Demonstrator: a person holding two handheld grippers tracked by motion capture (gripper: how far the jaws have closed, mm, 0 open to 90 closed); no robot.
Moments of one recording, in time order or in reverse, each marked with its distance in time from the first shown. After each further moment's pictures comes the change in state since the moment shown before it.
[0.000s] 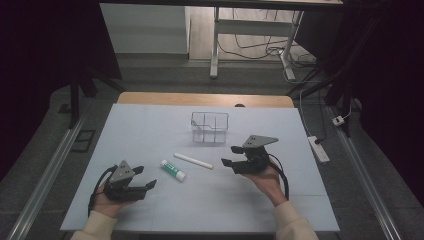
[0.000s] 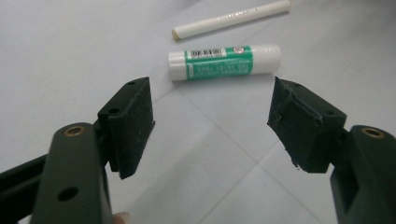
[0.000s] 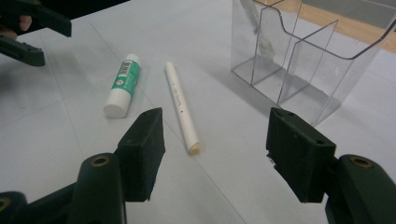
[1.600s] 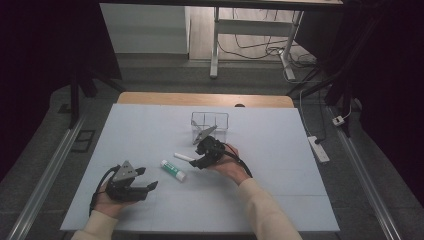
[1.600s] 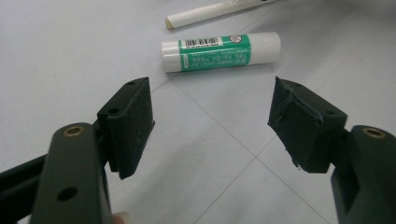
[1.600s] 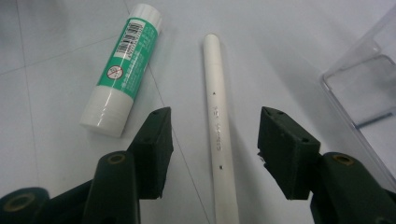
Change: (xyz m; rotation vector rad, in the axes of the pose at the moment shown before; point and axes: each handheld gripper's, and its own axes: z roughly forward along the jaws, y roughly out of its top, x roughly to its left) left arm 0.000 -0.004 0.004 0.039 -0.017 0.014; right arm 0.024 0.042 0.129 0.361 0.123 -0.206
